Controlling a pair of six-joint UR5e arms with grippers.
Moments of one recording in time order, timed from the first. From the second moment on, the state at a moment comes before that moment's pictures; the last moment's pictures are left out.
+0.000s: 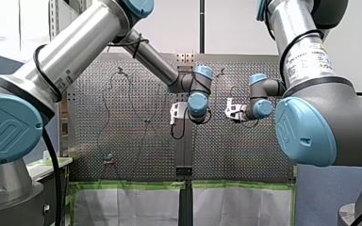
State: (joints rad) left arm -0.76 -2.23 -1.38 -2.91 -2.21 -1.65; right arm 1.83 -0.99 1.59 -0.44 1.27 1.68
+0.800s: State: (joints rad) left arm -0.79 -2.29 -1.20 -2.95 -2.23 -1.76; right arm 1.82 -0.99 1.59 -0.43 1.26 1.68
